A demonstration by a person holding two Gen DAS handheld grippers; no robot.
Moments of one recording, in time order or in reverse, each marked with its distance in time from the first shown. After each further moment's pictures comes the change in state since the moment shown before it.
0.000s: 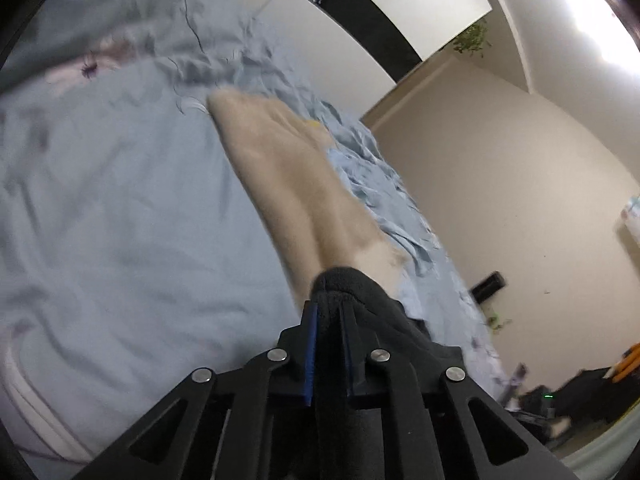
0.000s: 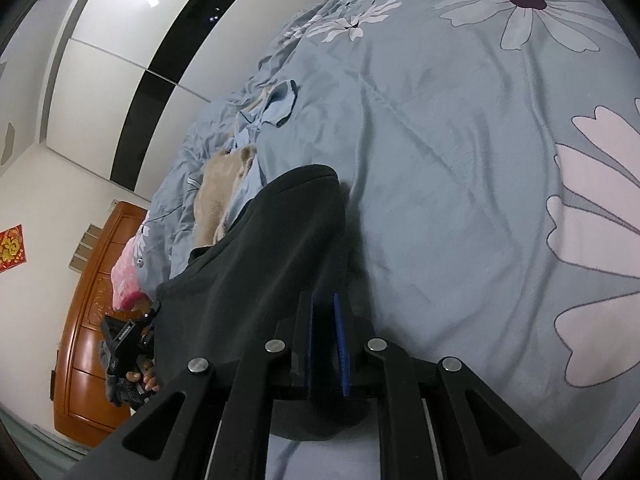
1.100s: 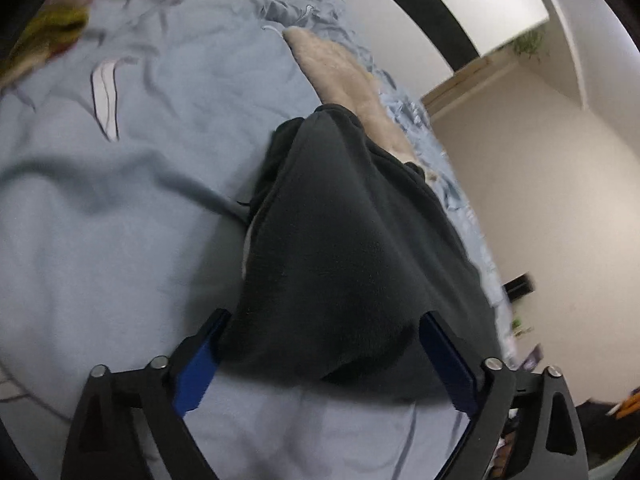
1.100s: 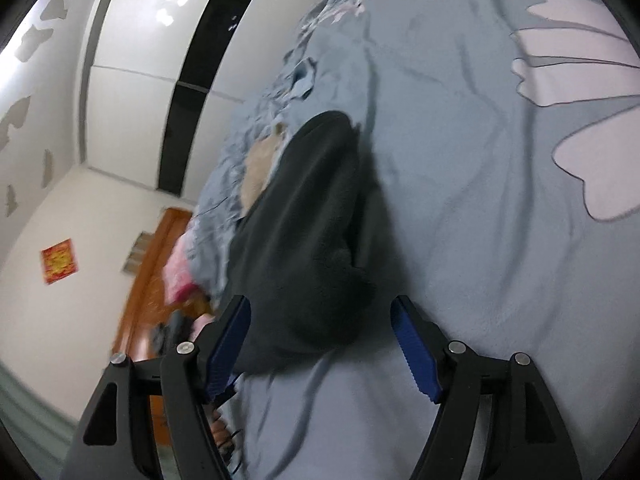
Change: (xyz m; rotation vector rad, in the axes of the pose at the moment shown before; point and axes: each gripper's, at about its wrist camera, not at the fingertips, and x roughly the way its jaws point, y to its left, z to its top) left arm -0.056 -0.028 -0.169 -0.231 0.016 0.045; right arm -0.011 -0.014 -0.061 0.079 -0.008 0.180
